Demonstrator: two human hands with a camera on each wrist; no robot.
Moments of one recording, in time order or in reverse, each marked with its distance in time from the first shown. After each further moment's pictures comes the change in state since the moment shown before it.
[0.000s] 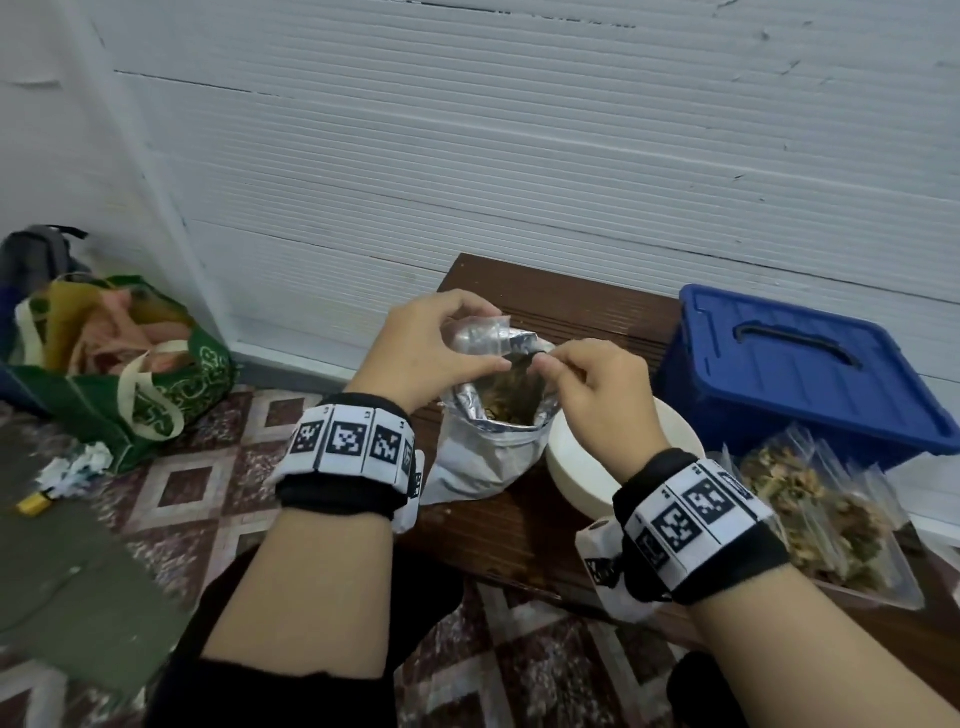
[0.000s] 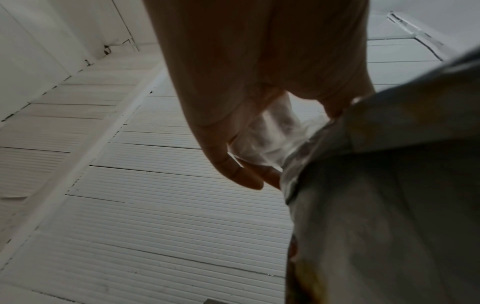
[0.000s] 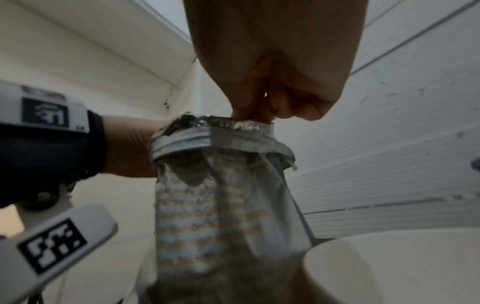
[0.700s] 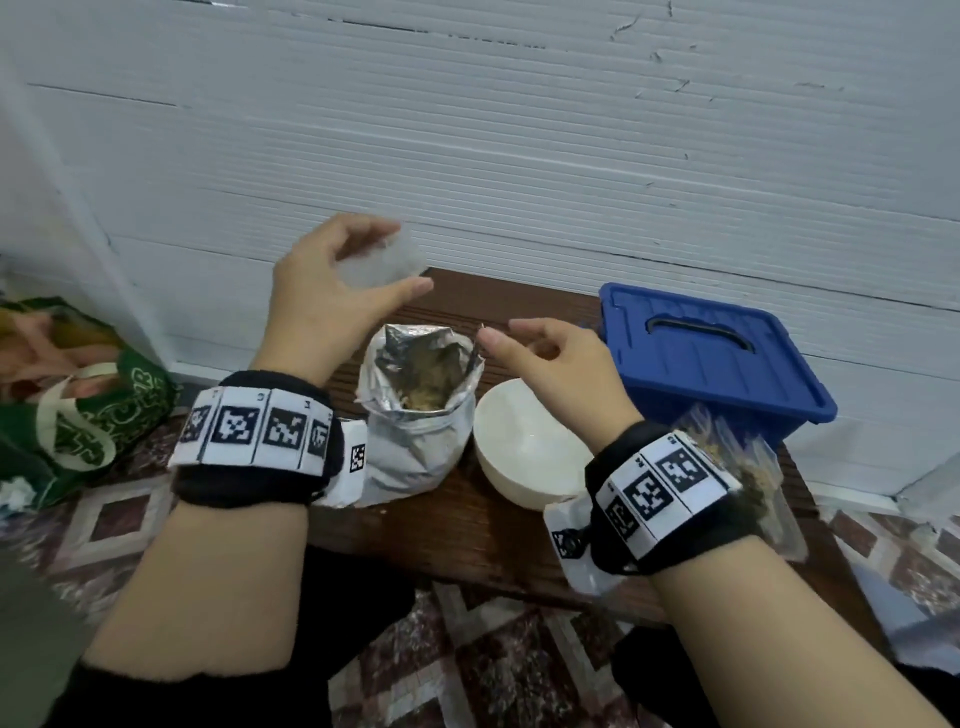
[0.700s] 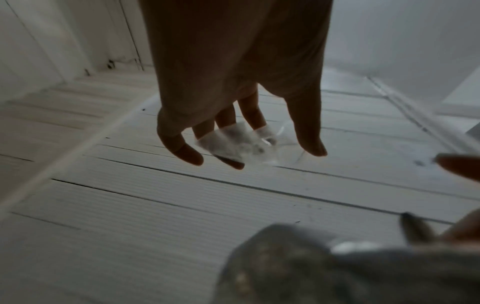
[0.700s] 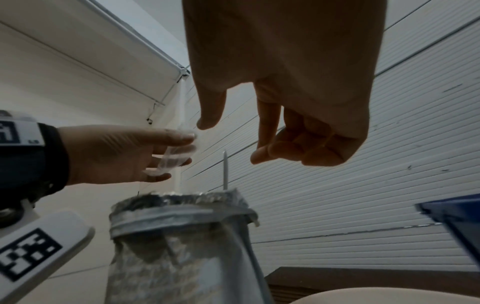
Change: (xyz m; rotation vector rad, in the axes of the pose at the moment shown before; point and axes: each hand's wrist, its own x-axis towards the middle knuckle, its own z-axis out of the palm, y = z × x) left_hand 0.006 0.041 -0.008 -0.176 0.325 0.096; right_hand -0.008 0.002 -0.052 0.270 -0.049 0.331
